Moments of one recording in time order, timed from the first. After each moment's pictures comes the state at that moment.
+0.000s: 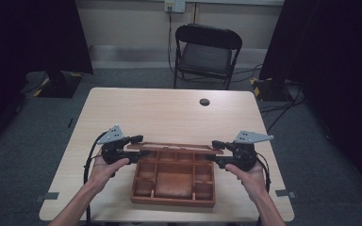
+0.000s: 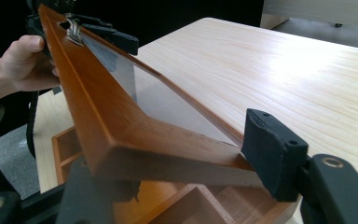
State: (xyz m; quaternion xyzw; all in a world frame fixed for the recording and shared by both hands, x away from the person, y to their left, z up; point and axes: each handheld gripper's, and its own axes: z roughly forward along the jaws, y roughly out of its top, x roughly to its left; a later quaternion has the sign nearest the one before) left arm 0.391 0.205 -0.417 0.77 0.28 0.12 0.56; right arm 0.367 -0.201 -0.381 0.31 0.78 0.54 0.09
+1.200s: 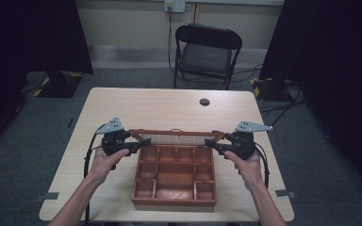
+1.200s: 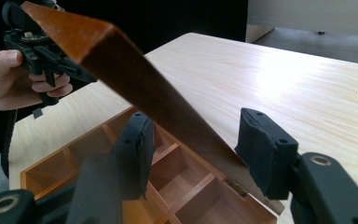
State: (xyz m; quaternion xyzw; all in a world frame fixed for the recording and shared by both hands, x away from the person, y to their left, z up) left arm 0.412 0.207 -0.407 0.76 0.30 0.11 0.56; right arm 0.399 -0.204 -0.382 0.33 0.75 0.56 0.10
